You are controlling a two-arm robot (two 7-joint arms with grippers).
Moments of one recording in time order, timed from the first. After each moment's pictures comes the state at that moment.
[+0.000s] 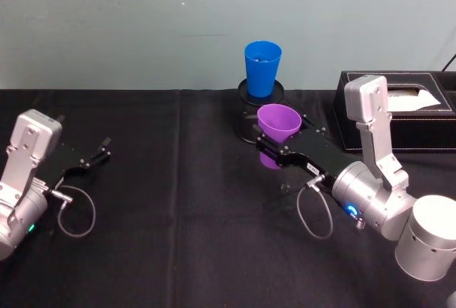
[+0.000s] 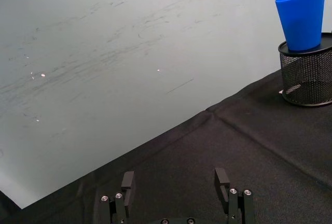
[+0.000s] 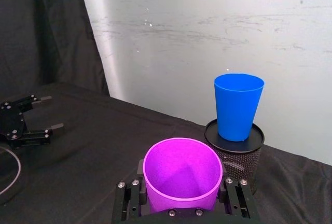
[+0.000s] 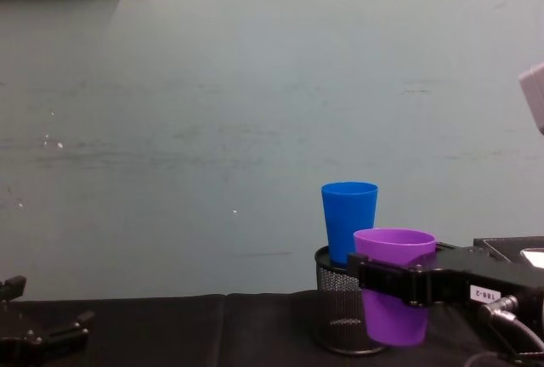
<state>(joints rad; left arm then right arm) -0.20 0.60 0.45 -1.41 -0.25 -0.12 0.03 0.20 0.34 -0.36 -1.56 0.34 0.11 0.26</state>
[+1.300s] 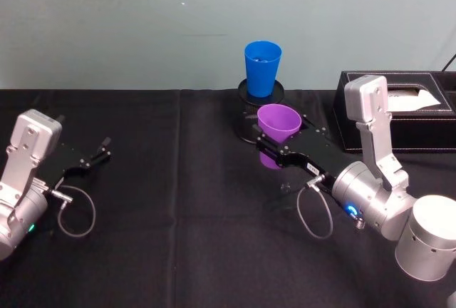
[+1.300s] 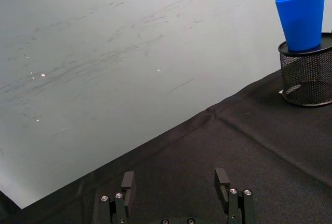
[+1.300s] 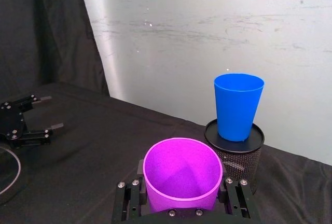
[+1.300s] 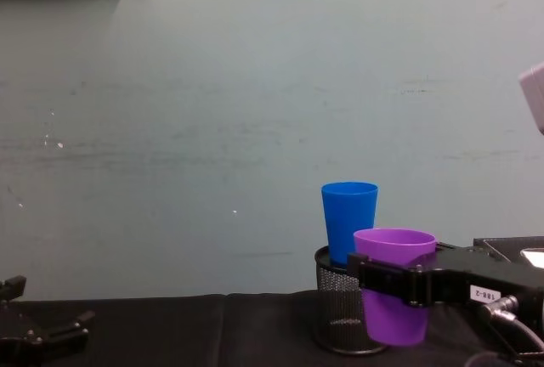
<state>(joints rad) -0.20 0.60 0.45 -1.41 -0.25 -0.12 0.03 0.20 0.34 -0.36 -1.56 0.34 0.11 0.26</state>
